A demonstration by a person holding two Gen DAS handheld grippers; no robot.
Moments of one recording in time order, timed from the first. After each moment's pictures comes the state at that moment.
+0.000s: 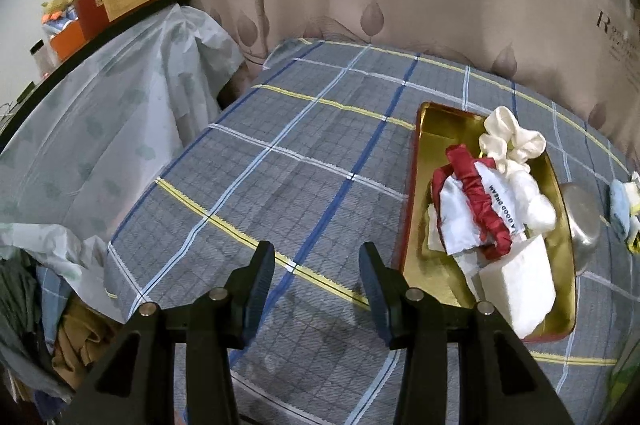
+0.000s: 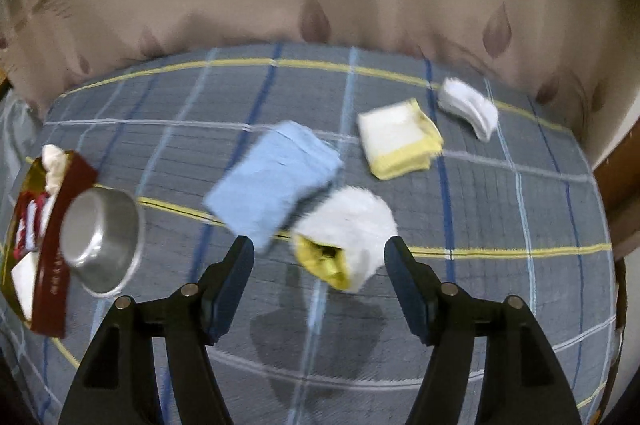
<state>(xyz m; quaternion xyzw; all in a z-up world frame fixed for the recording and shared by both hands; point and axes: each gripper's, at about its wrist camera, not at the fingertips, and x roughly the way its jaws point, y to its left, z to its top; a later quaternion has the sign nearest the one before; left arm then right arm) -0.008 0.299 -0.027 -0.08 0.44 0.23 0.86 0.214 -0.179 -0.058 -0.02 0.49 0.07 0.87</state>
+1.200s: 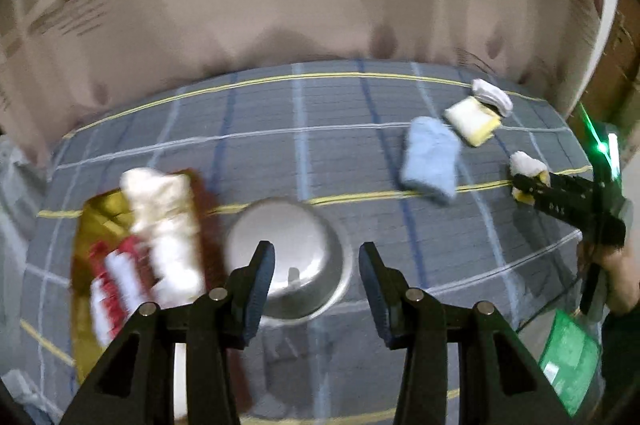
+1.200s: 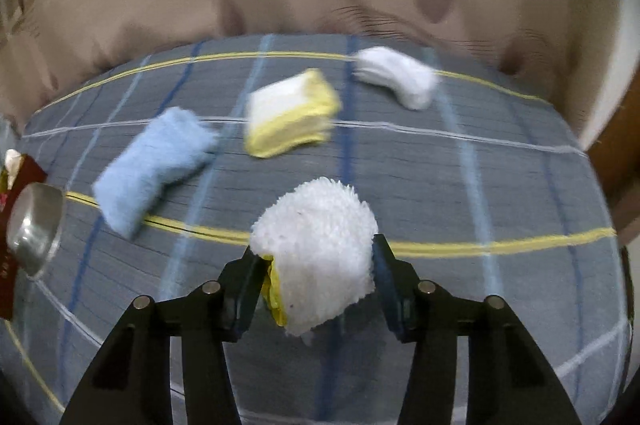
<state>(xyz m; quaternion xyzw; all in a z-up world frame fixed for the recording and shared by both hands) 0.133 0.027 -0.012 0.03 0.47 -0.05 0.88 0.212 -0.282 -0.094 -0.01 0.45 0.04 0.89</state>
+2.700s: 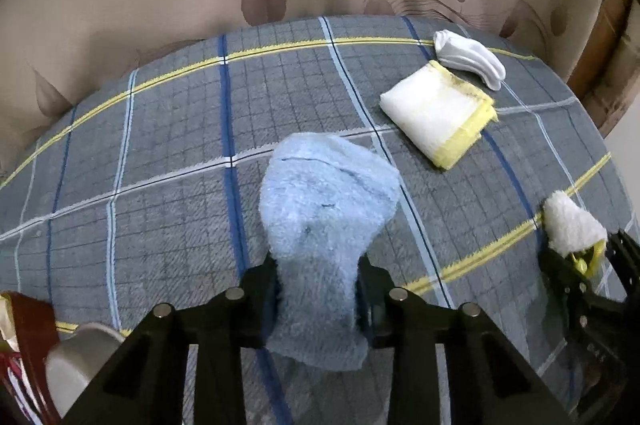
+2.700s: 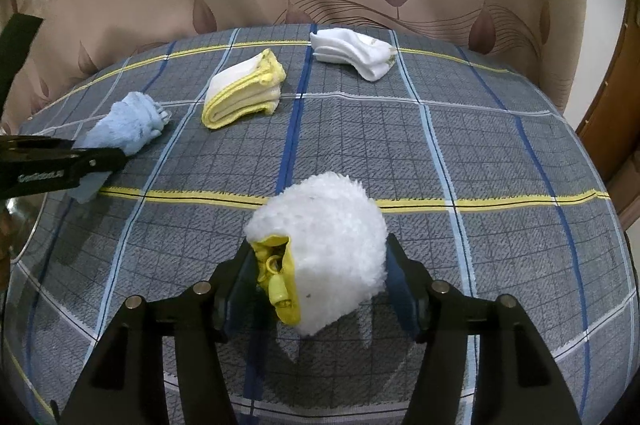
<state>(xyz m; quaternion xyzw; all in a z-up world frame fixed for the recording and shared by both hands) 0.260 -0.097 -0.096 0.07 0.51 -0.12 0.85 0.194 -0.308 -0.120 0.00 0.44 0.03 0.90</state>
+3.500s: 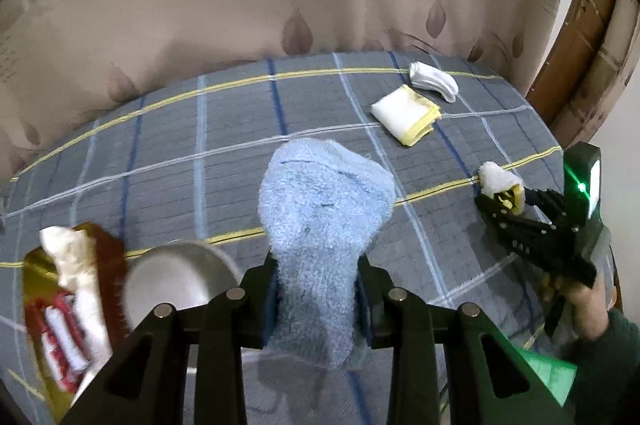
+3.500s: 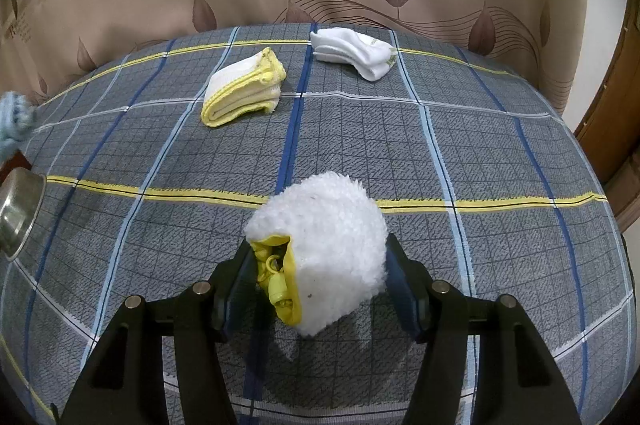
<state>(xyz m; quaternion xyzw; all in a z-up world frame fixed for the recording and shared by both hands) 0.164 -0.042 -0.013 0.05 0.48 -0.13 0.87 0.193 -0.306 -0.121 0.00 0.44 0.03 0.90</state>
